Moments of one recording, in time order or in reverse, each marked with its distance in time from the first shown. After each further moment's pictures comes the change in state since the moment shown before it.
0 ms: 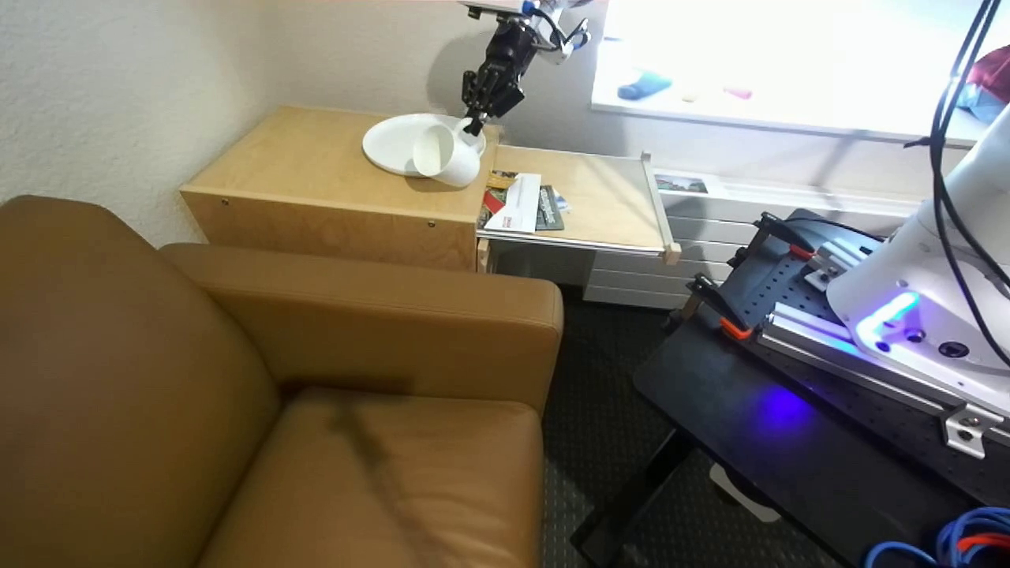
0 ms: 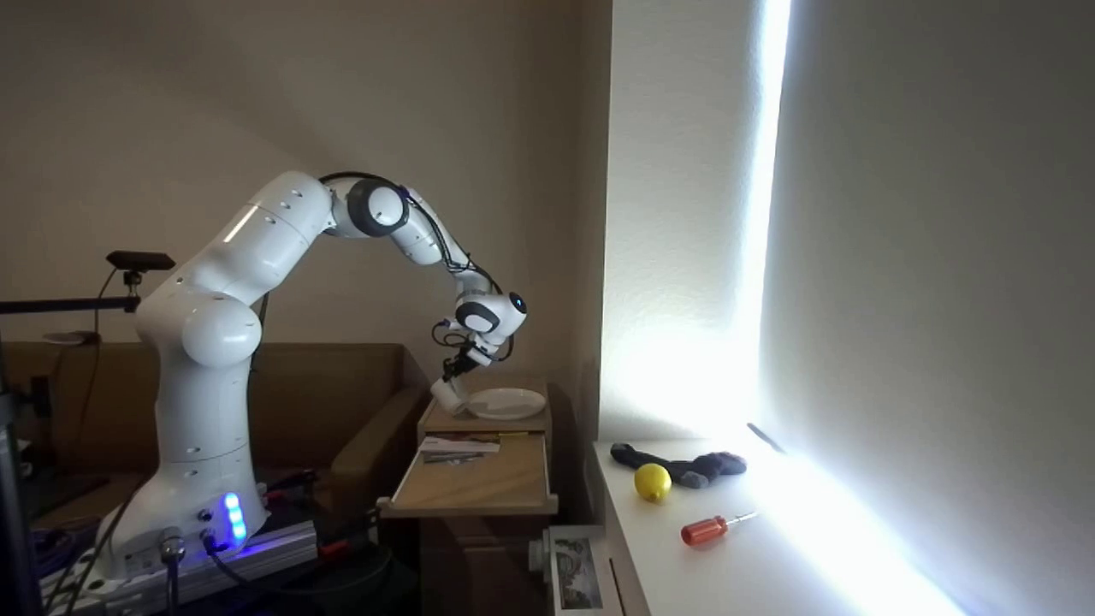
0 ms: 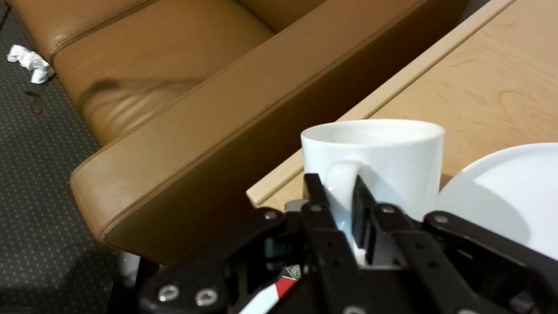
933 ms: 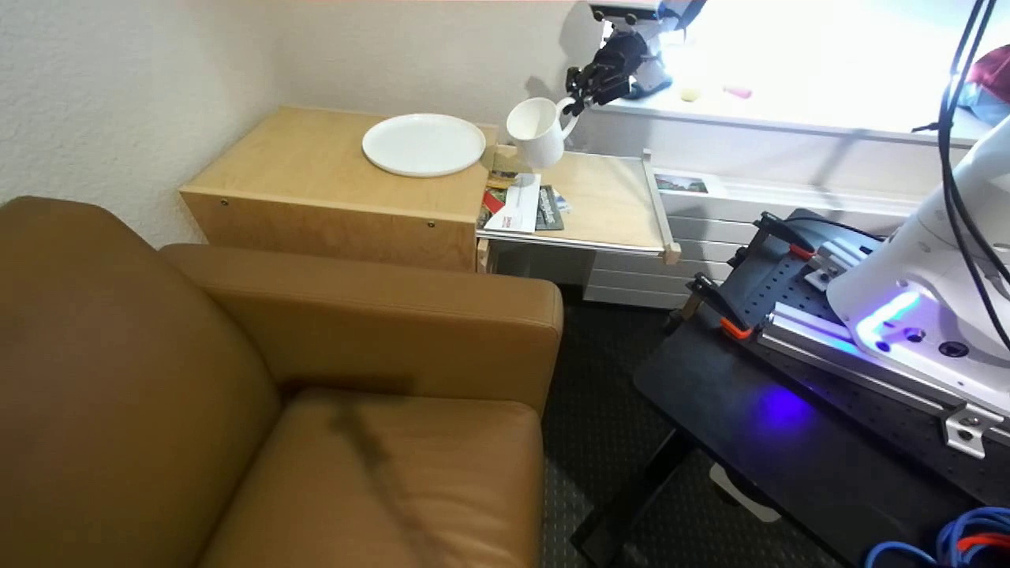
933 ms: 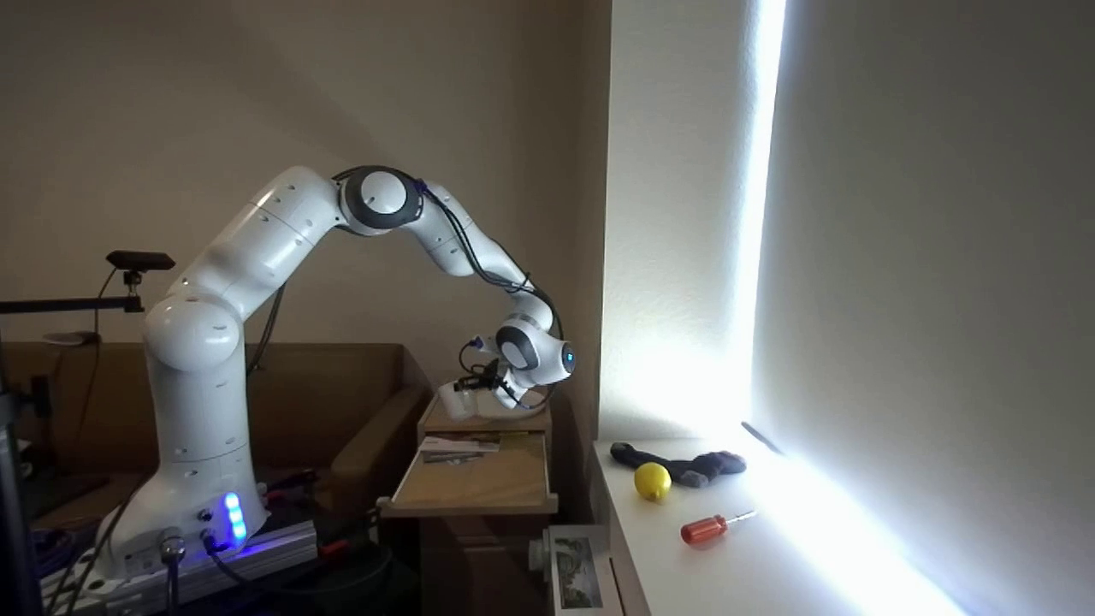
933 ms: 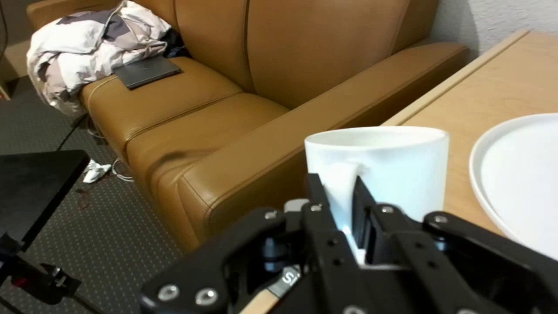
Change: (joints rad) arm -0.287 -0.009 -0.143 -0.147 0.133 -0.477 -0.365
